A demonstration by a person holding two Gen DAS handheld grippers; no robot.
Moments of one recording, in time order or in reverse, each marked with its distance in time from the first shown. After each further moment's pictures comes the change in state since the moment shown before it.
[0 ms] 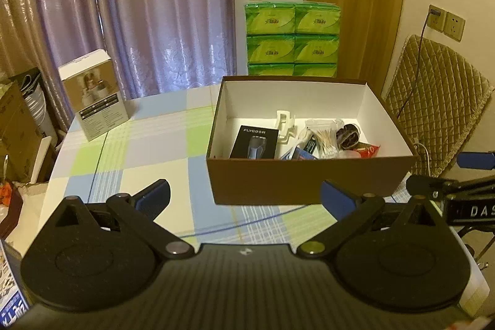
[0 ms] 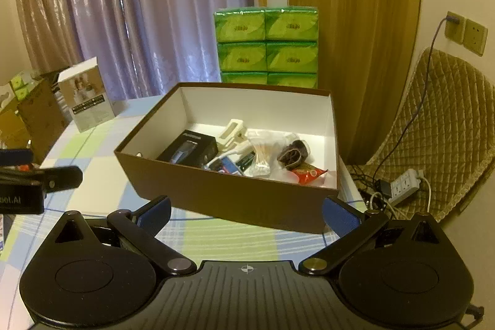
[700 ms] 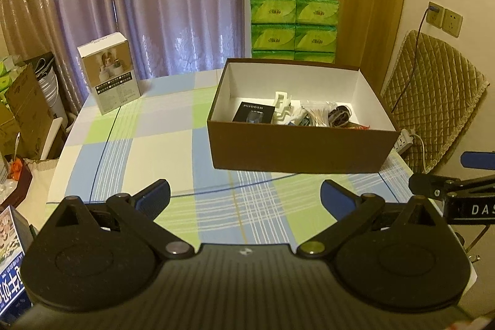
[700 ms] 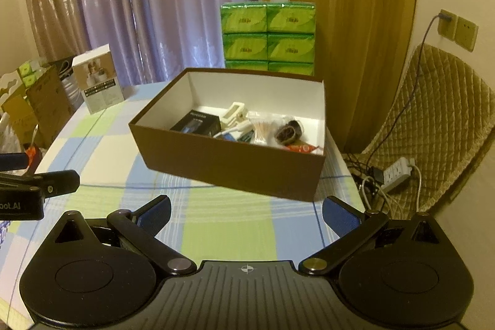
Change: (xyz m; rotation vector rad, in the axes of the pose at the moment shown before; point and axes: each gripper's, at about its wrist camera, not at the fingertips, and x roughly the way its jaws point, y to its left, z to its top) left arm -0.050 -0.020 -0.041 -0.043 0.028 0.033; right arm -0.048 0.001 -0.036 -0.027 0.037 -0.003
